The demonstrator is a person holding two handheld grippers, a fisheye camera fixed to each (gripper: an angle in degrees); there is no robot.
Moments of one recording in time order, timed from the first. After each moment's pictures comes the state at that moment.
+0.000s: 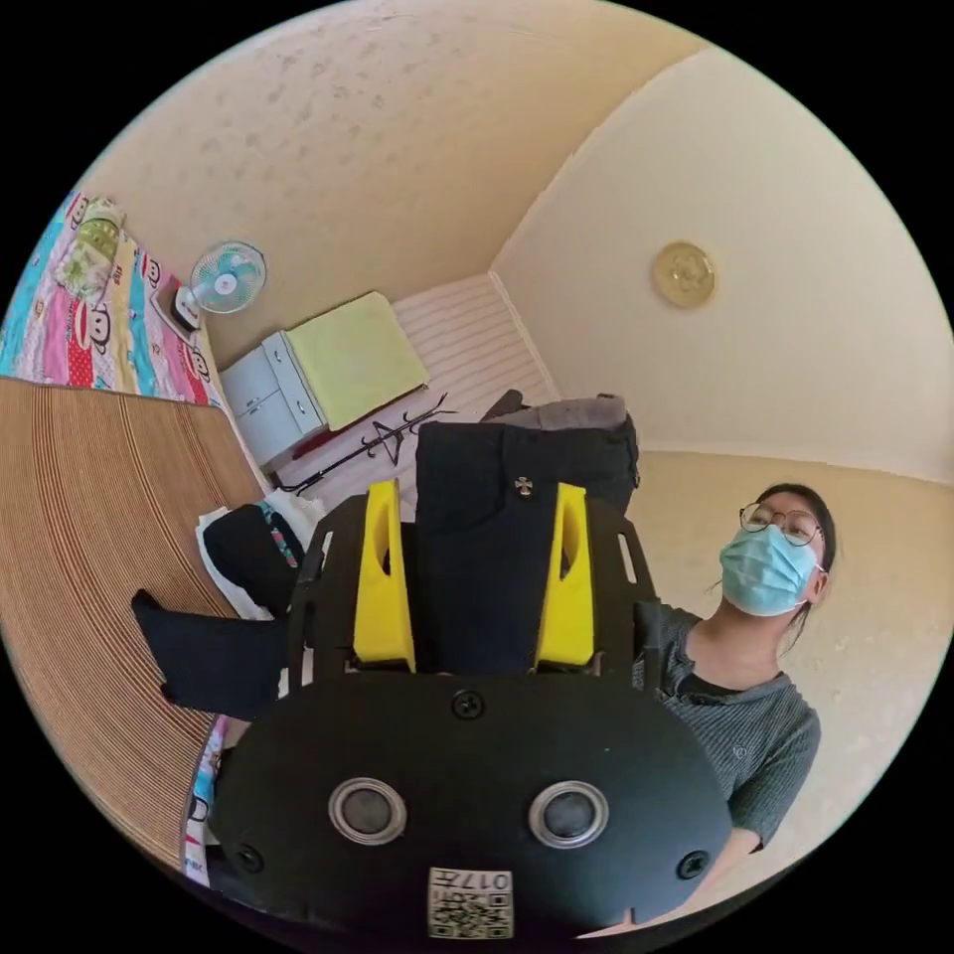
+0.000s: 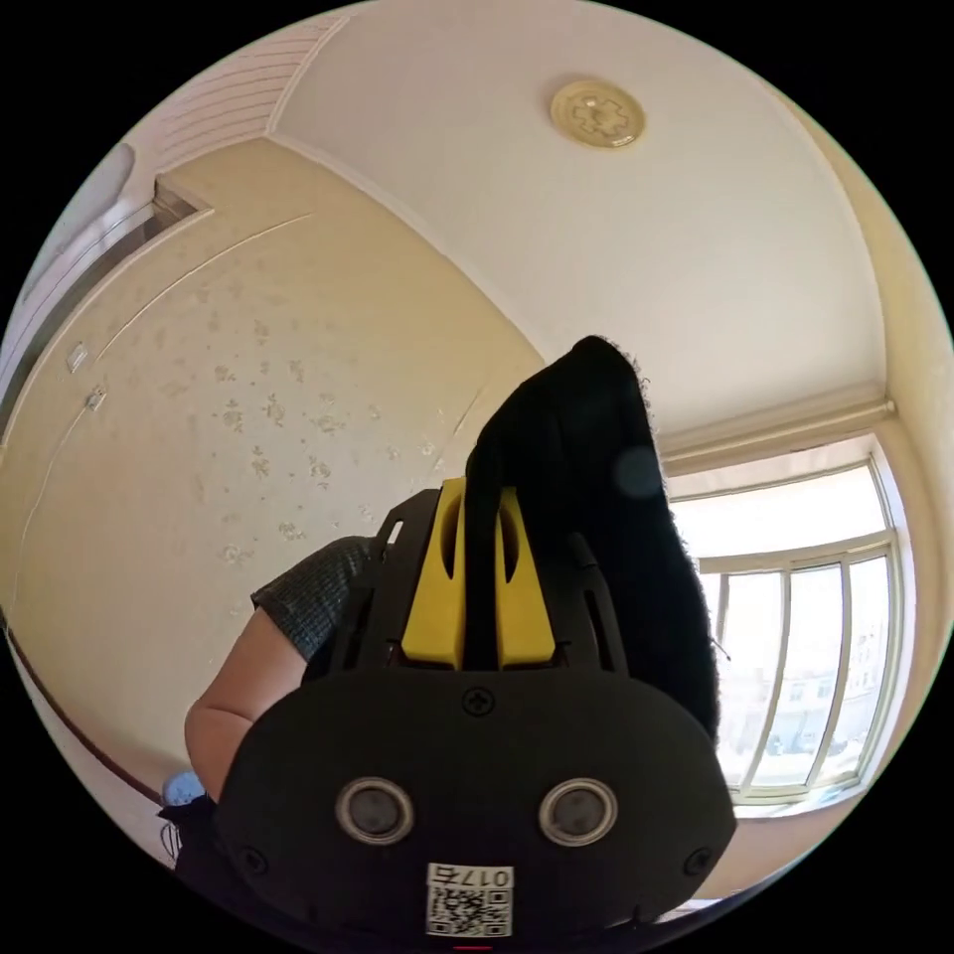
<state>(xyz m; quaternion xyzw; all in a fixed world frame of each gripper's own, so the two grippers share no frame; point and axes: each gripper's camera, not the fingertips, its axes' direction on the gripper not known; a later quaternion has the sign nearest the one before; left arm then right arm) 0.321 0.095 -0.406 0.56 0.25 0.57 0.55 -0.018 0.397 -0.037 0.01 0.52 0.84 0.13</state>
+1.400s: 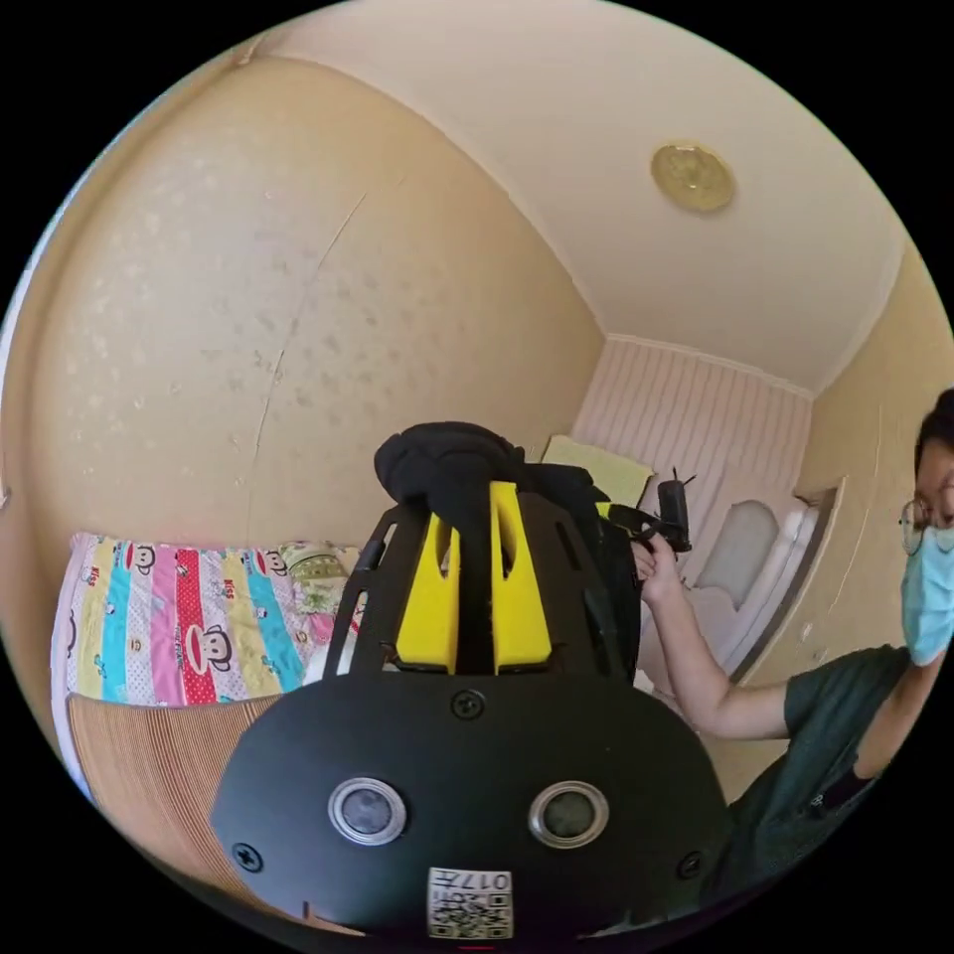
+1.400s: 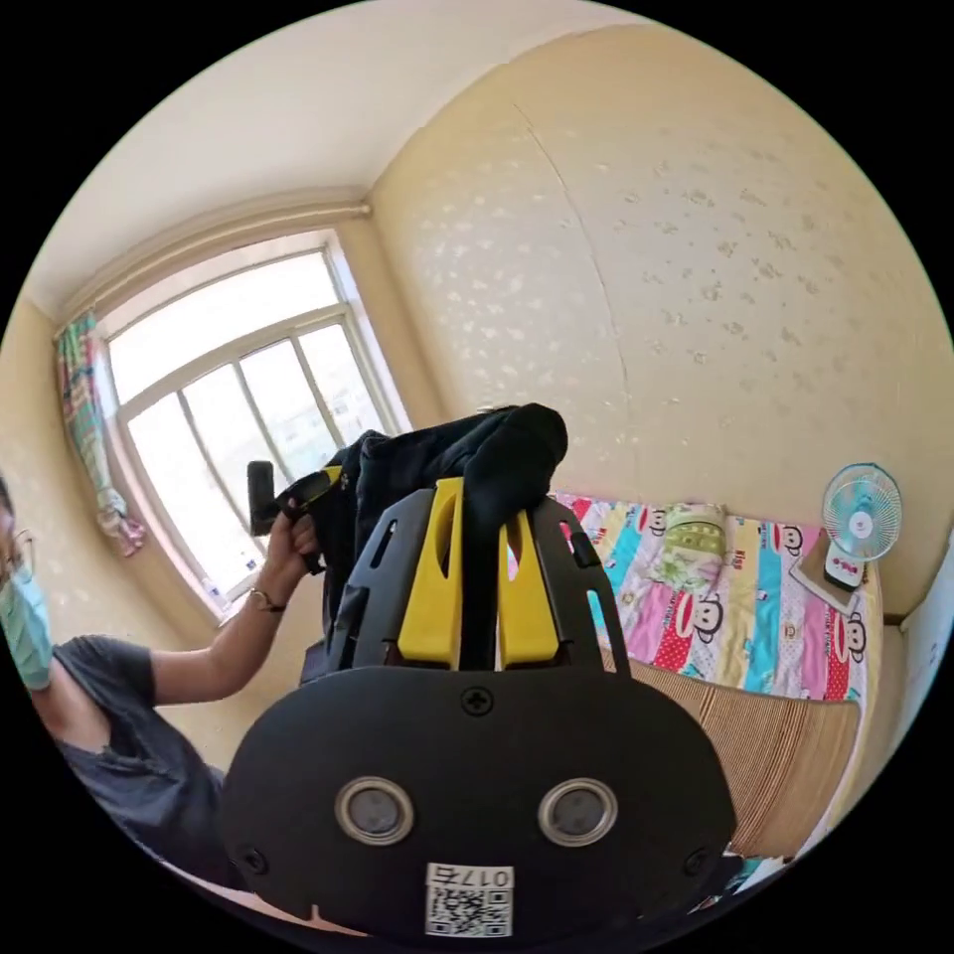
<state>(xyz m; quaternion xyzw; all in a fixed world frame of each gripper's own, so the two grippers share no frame) 0.387 0.504 -0.643 0.88 -0.07 0.28 0.37 -0.289 0.258 -0.211 -0.52 0.13 0.65 -0.54</state>
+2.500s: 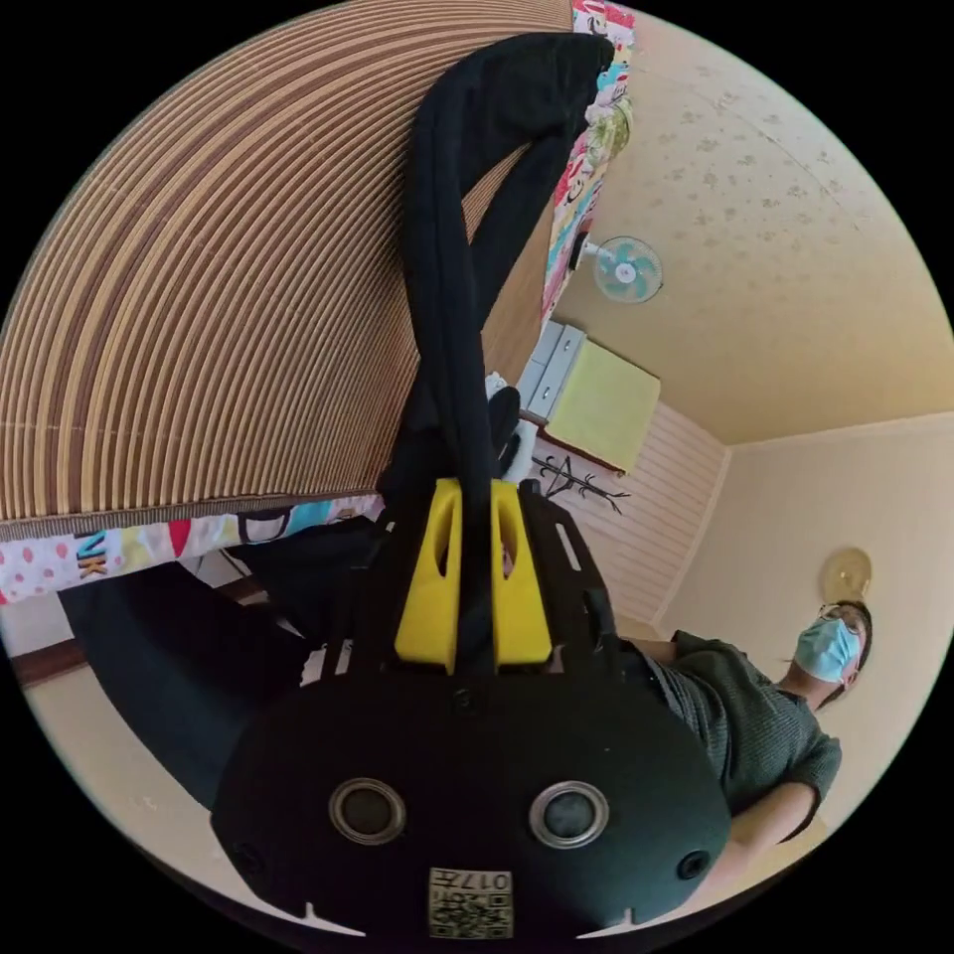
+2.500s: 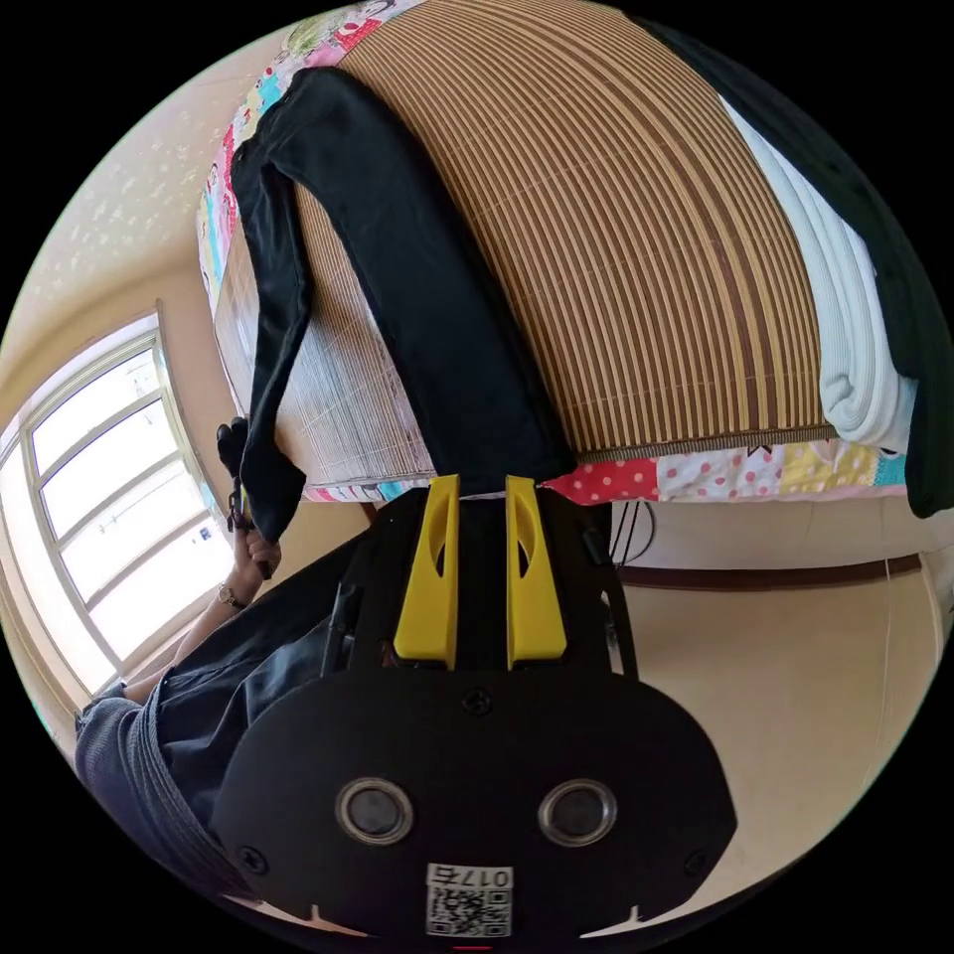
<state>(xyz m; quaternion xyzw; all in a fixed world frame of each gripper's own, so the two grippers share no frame) -0.049 0.090 -0.303 0.55 0.44 0.16 0.69 -0.089 -0.233 0.096 -0.11 0.04 0.31 -0.94</state>
